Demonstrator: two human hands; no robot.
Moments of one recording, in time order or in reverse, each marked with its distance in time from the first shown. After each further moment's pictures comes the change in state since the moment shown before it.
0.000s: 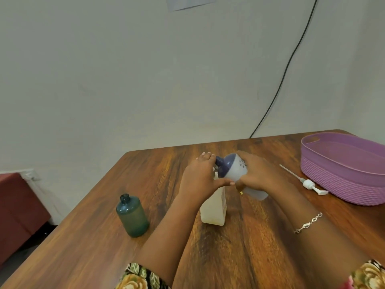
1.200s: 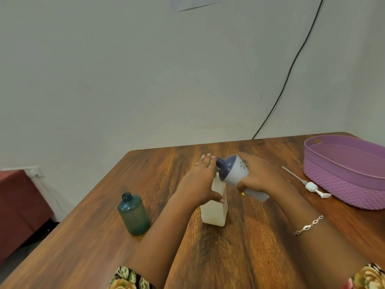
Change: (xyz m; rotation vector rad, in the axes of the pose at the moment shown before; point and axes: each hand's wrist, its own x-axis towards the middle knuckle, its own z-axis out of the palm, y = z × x) left_hand -0.005 -0.001 -0.011 0.039 -0.331 -0.018; right_hand 0.005 0.005 0.005 -0.005 -0.005 -0.039
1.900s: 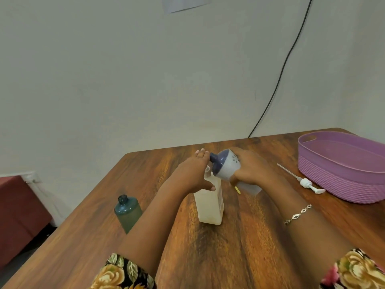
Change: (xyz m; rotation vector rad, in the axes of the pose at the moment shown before) left_hand 0.006 0.003 -0.026 0.038 -0.062 -0.022; right_hand 0.003 -0.009 -0.011 0.019 0.005 -0.005
